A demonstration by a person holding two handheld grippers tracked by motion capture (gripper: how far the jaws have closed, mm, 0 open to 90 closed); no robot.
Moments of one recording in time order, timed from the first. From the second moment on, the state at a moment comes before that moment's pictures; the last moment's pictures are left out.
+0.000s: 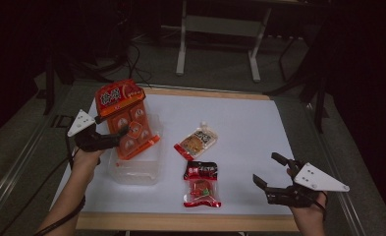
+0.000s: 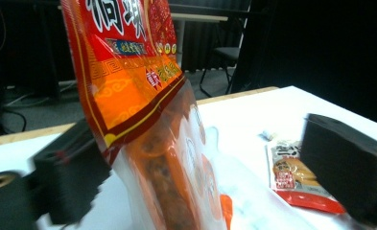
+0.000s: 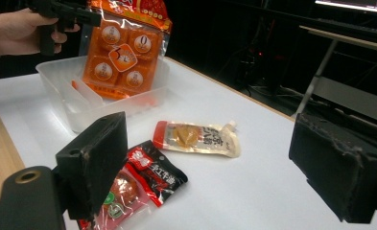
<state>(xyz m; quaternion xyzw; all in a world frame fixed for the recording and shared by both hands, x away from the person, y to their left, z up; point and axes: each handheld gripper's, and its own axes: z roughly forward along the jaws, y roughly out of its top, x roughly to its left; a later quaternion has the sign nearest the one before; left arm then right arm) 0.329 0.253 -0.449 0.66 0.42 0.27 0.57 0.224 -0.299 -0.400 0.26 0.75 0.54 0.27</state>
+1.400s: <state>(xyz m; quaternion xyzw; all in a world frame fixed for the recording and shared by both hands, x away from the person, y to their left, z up) 0.220 0.248 -0.441 0.68 0.36 0.24 0.58 0.237 -0.289 -0.404 0.24 0.76 0.55 0.24</state>
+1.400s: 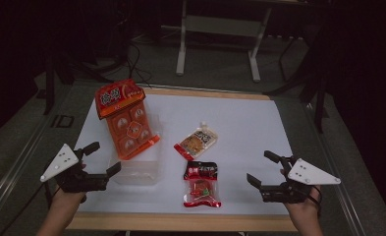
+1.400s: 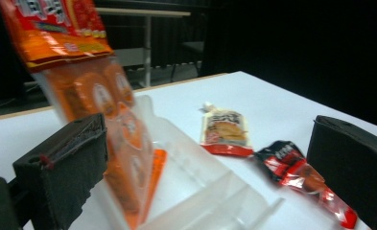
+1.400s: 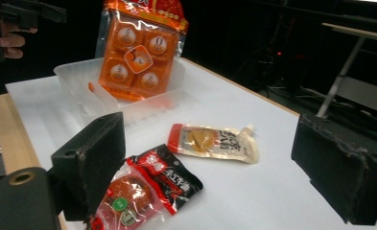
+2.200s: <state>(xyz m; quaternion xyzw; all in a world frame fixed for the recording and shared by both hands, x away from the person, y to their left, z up) 0.187 0.183 -0.471 0.72 0.29 0.17 0.61 0.281 -0.233 -0.437 0.22 0.81 0.52 0.16</state>
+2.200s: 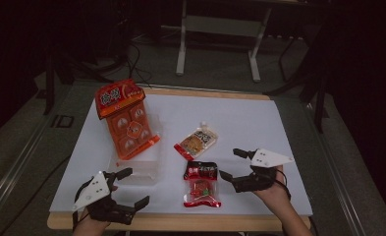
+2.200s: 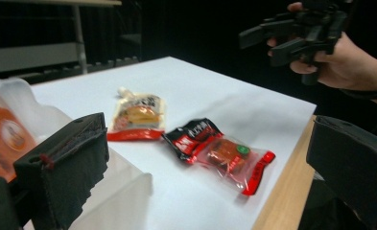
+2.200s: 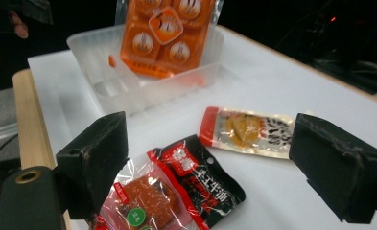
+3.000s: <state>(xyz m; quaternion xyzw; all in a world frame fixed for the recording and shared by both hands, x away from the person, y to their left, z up) 0.184 0.167 -0.487 0.74 0.29 0.16 0.59 0.332 -0.200 -0.503 0.24 0.86 0.44 0.12</state>
